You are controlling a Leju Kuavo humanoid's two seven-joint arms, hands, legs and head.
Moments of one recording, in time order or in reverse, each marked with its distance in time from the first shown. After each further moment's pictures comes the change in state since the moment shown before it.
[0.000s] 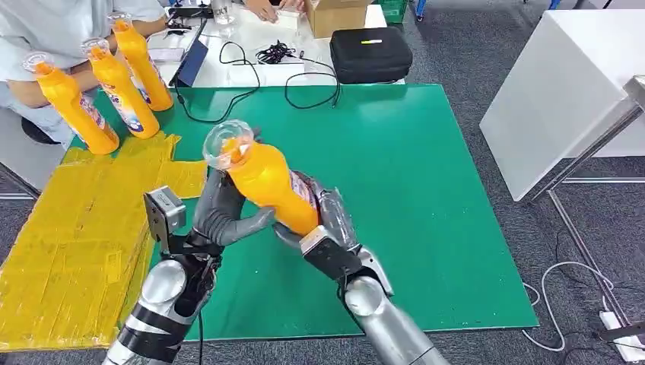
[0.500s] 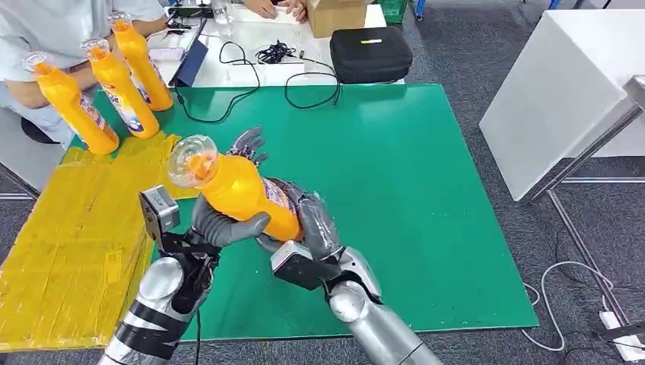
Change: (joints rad) left arm -0.009 0.013 0.000 0.019 0.021 -0.011 0.001; right arm -0.037 0.011 0.095 0.047 0.075 -0.021 0.011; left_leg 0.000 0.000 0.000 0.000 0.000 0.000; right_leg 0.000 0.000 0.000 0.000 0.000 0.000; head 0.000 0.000
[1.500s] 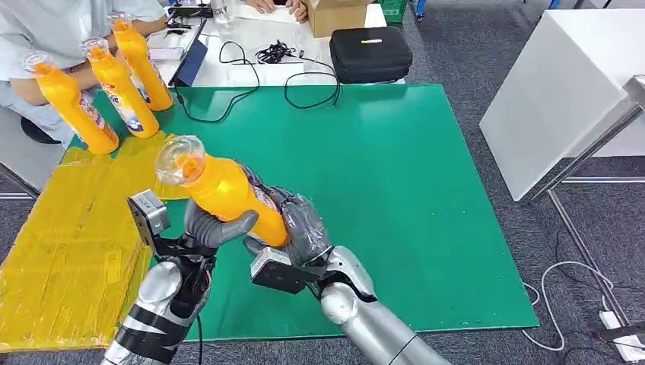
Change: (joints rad) left arm 0.026 -0.006 0.029 0.021 0.047 0.064 -0.046; right arm -0.046 -0.005 0.103 0.059 0.027 -0.038 0.048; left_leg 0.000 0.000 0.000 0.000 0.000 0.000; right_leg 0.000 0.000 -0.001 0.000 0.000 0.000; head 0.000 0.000
